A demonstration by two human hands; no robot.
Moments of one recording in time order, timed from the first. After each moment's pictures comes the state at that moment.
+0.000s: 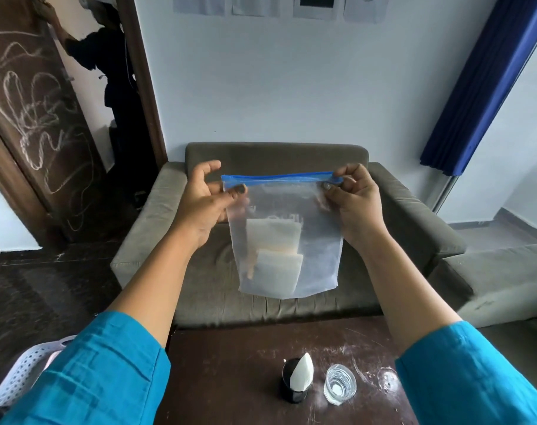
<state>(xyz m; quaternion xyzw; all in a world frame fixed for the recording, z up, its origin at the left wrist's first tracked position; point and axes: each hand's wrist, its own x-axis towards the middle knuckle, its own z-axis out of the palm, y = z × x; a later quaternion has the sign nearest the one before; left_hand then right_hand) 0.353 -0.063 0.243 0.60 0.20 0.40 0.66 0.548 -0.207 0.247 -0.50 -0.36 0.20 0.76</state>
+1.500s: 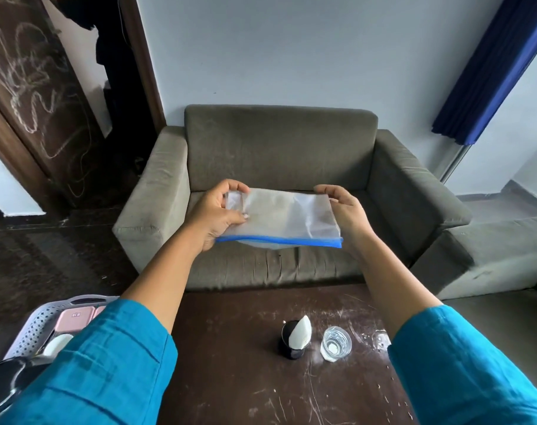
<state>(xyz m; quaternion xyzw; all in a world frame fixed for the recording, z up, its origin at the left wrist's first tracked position) 0.347 -0.087 0.183 0.72 0.31 0.28 0.56 0.546 -0.215 0.170 -0.61 -0.26 0.33 0.67</state>
